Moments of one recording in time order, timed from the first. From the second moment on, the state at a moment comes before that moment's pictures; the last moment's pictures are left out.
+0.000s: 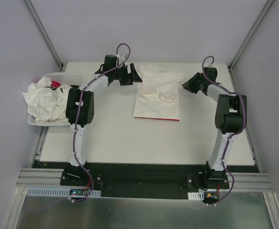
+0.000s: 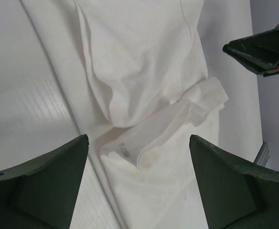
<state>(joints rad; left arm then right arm) -0.26 2.30 1.87 -0.20 0.70 -0.51 0.01 2.10 1.46 -0.08 -0.34 0.79</state>
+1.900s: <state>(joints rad) -0.57 2.22 1.55 -0.20 0.88 -0.33 0.28 2.03 1.15 0.13 -0.52 0.94</state>
